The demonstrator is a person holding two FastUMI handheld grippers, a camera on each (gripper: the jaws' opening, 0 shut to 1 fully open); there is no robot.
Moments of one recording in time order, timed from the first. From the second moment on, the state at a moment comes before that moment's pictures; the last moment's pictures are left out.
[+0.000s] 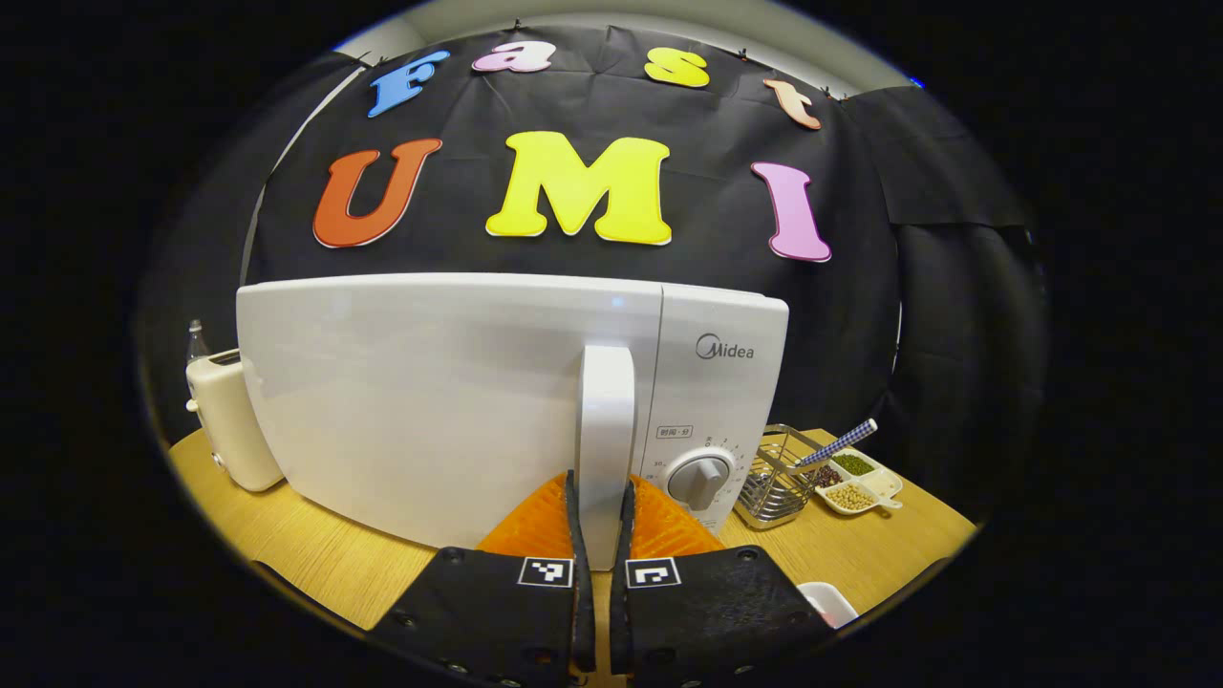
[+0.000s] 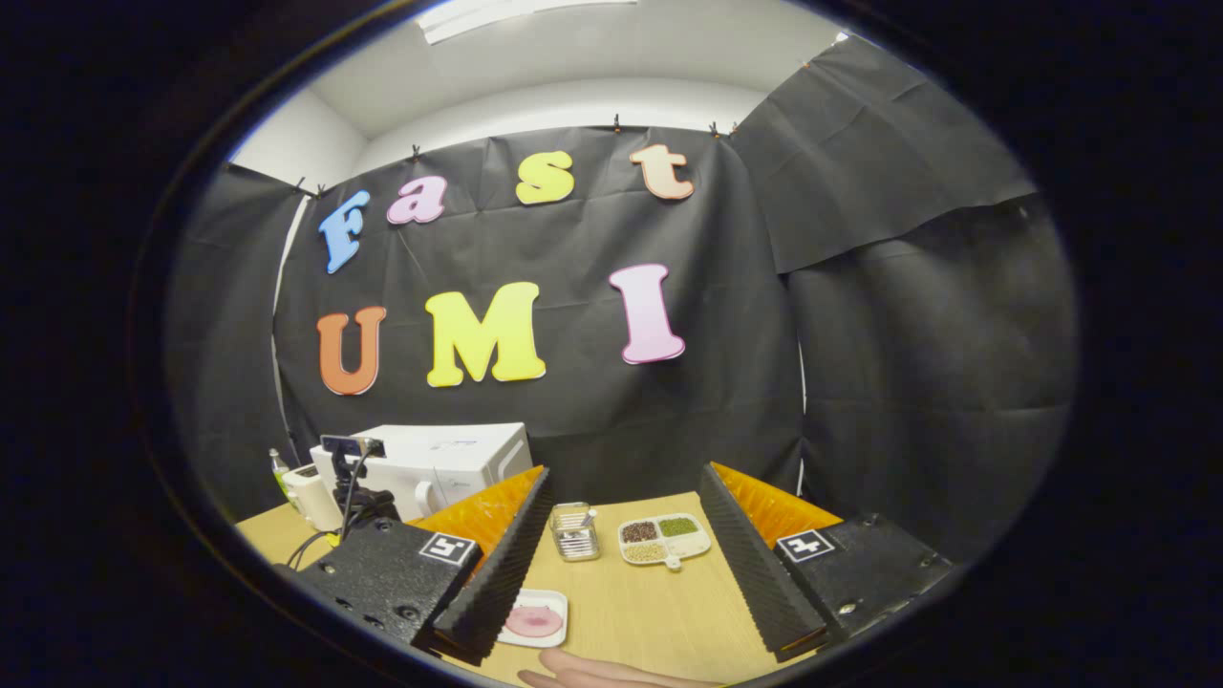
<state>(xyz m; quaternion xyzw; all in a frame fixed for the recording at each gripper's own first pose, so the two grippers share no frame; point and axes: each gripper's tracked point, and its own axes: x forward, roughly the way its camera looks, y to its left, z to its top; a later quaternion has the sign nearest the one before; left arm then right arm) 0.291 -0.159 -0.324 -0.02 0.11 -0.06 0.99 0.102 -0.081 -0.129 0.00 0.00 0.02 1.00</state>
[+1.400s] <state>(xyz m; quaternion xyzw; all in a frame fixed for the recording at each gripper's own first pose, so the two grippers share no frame) 0.001 0.109 -0.289 -0.01 0.10 0.06 0.99 0.097 -0.004 -0.228 -0.05 0.15 0.06 0.99</state>
